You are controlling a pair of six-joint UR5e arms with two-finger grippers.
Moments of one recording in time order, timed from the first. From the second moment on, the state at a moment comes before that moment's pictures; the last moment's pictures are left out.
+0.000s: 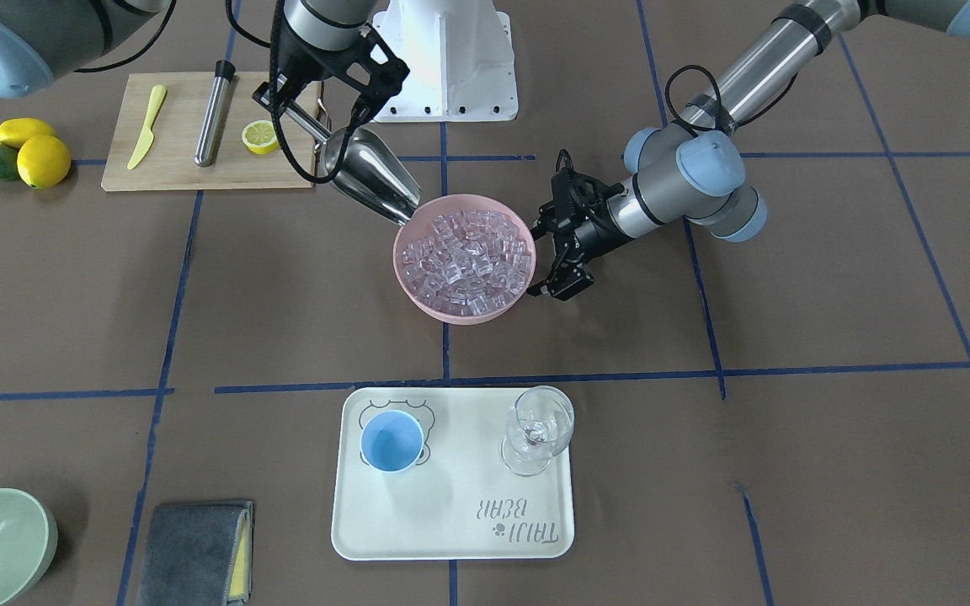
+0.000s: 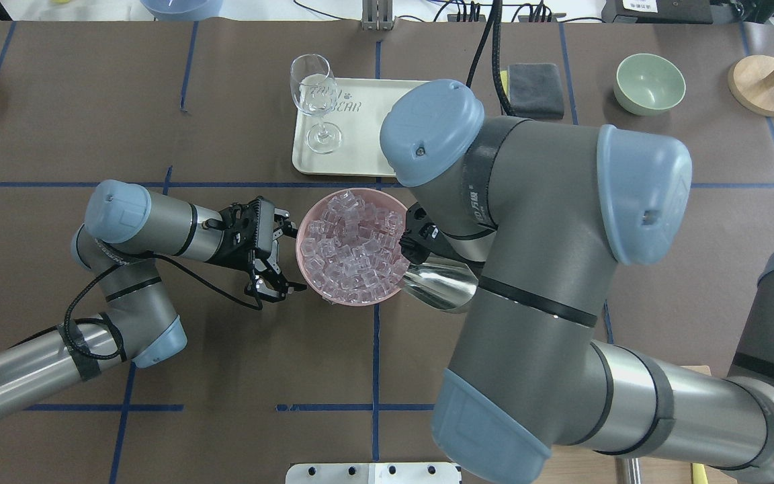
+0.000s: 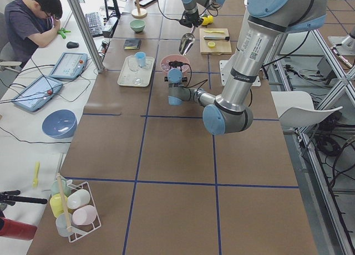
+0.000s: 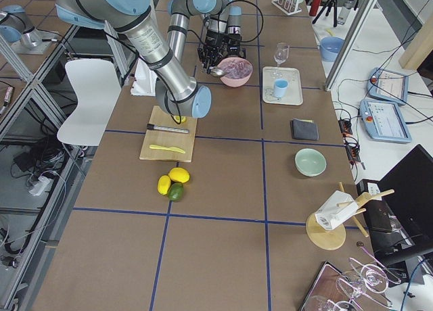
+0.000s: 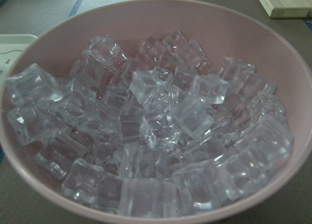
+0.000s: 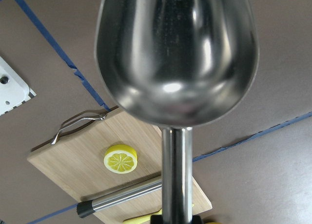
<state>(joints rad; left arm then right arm) -0.59 -2.06 -1.29 -2.87 -2.12 0.05 0.51 -0.67 1.97 -2.76 1.89 -0.07</state>
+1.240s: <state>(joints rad) -0.59 -2.06 -1.29 -2.87 -2.12 0.05 0.52 -0.44 1.58 -2.79 1.90 -0.09</state>
